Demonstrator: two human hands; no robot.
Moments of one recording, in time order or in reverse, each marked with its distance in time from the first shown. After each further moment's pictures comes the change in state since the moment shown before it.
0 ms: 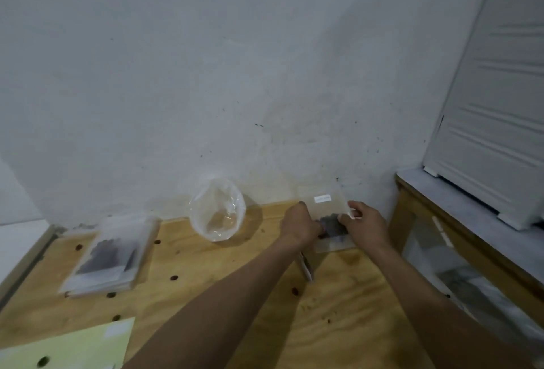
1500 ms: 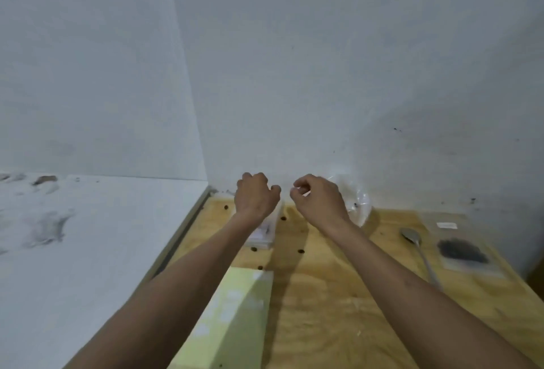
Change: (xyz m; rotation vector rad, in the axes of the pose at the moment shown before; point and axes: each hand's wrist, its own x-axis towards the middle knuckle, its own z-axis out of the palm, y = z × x) left_hand -0.079 -0.150 -0.248 0.322 0.558 -0.266; right_hand -0.125 -0.232 0.170 -0.021 -0.318 -0.534
